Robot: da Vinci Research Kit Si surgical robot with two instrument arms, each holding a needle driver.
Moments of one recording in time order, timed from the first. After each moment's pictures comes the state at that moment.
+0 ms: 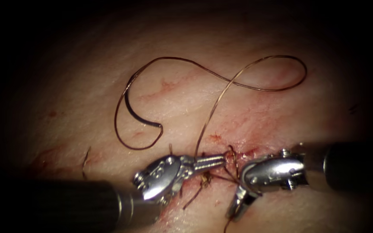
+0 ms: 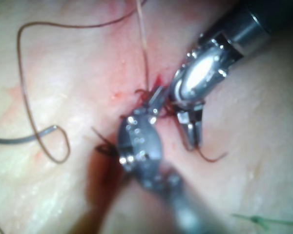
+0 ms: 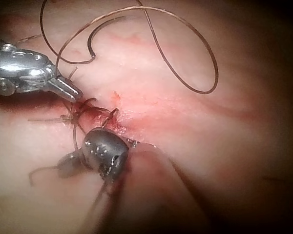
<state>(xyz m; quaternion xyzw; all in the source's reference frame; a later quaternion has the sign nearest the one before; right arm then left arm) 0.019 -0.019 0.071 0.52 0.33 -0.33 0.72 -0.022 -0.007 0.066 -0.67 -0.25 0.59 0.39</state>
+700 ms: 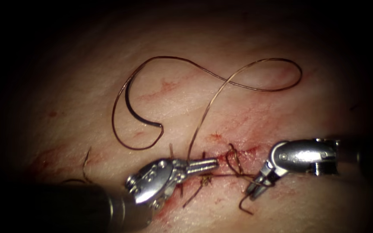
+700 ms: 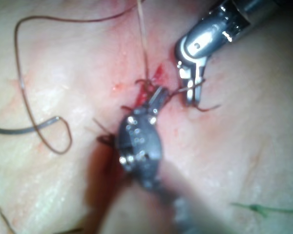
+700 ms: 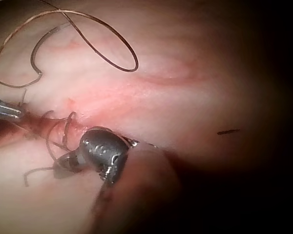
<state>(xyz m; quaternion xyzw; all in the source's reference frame) 0.013 -0.011 0.070 0.40 0.53 -0.13 0.74 -0.021 -0.009 0.066 -0.66 -0.25 0.59 0.39</state>
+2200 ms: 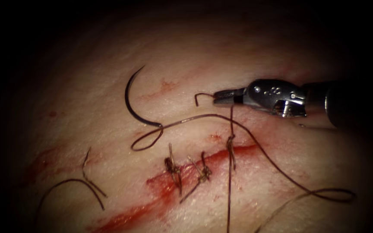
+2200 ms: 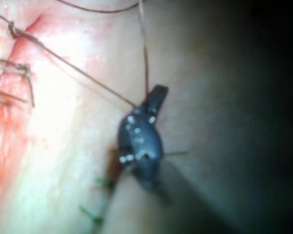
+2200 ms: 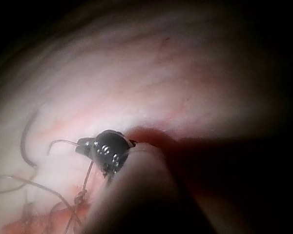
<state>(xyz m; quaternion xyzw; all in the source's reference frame) 0.020 0.001 0.075 0.11 0.48 0.17 0.85 -0.029 -0.025 0.056 -0.66 -0.31 0.57 0.37</state>
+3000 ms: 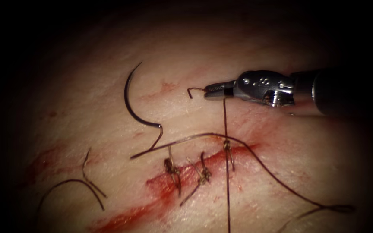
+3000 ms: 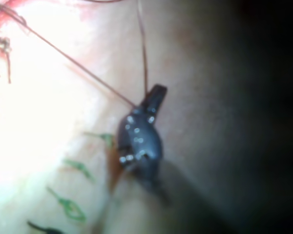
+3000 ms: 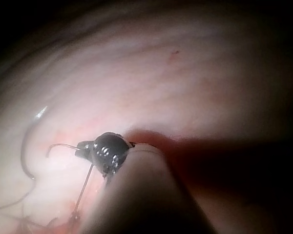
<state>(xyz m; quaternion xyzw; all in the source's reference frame) 0.020 0.004 0.077 0.11 0.49 0.19 0.85 -0.030 -0.032 0.052 -0.66 -0.34 0.56 0.36</state>
